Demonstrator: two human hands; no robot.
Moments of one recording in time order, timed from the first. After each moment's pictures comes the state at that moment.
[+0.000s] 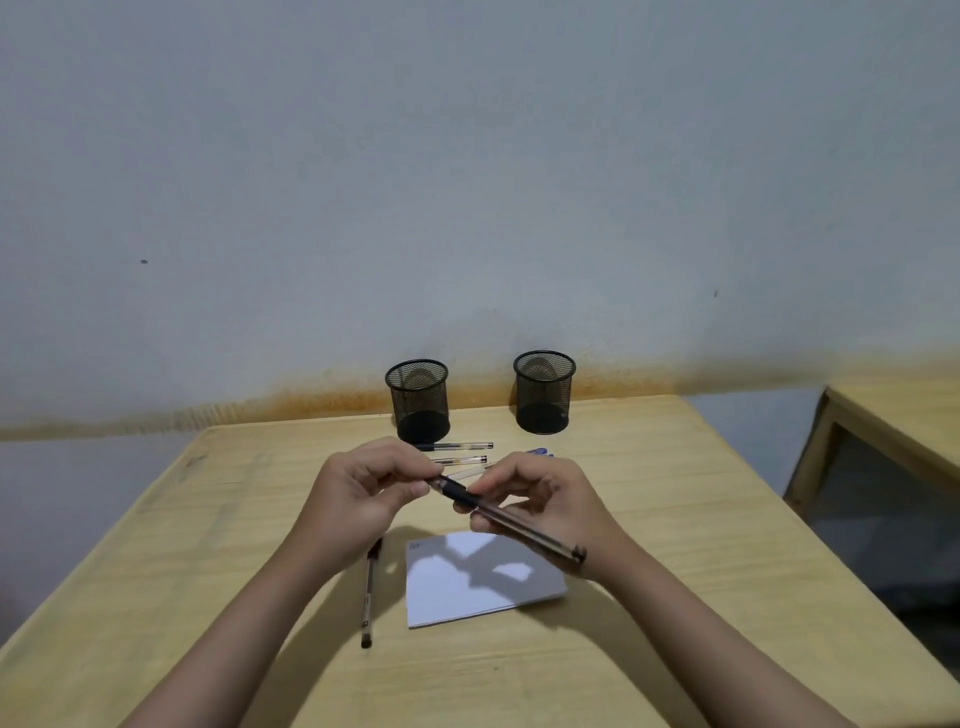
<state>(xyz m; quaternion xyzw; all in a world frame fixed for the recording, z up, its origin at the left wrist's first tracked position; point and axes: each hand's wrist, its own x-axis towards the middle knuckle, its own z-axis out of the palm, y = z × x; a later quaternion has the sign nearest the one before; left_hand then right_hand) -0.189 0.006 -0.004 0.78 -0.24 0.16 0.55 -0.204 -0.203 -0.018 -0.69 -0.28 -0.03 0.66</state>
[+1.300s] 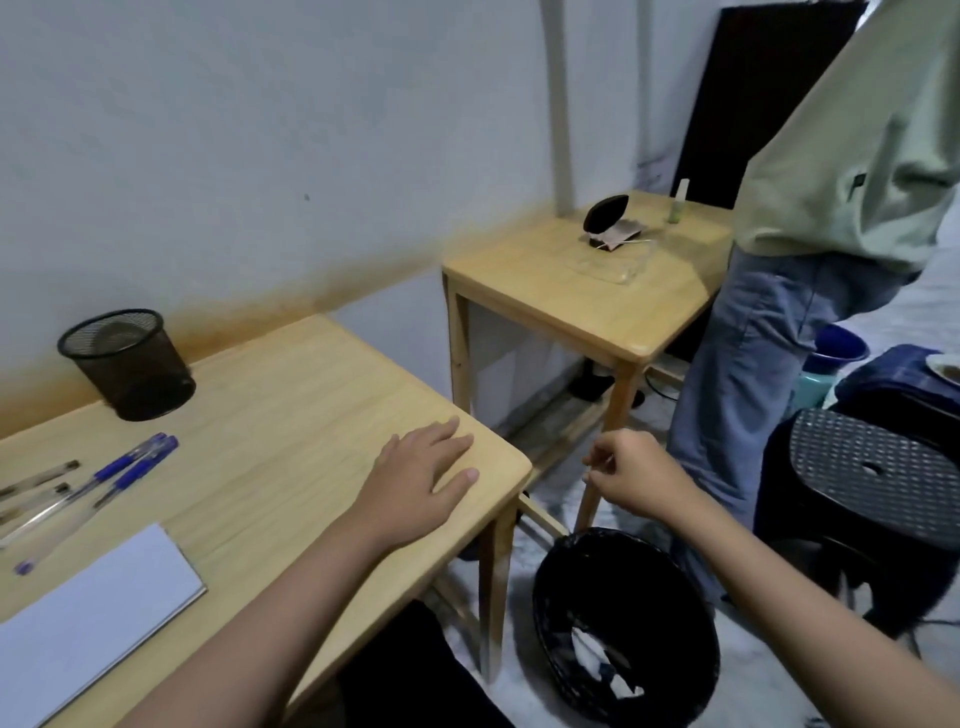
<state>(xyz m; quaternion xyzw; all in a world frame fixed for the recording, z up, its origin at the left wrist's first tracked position) -0.219 -0.306 -0.108 0.82 -0.52 -0.06 0.23 -0.396 -0.506 -0.103 -0.92 0.32 -0.07 0.20</state>
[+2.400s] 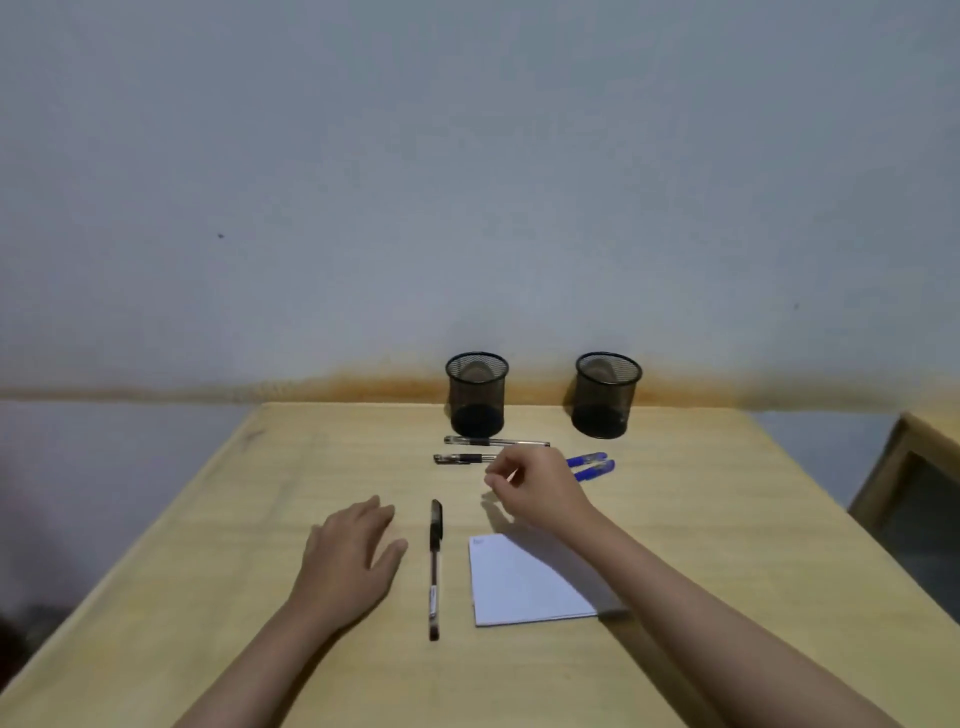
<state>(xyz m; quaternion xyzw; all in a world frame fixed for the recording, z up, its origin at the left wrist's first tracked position) -0.183 0.093 -0.101 0.97 0.00 0.08 0.24 -0.123 -0.131 -0.054 -0.92 -0.14 -0.07 0.37</state>
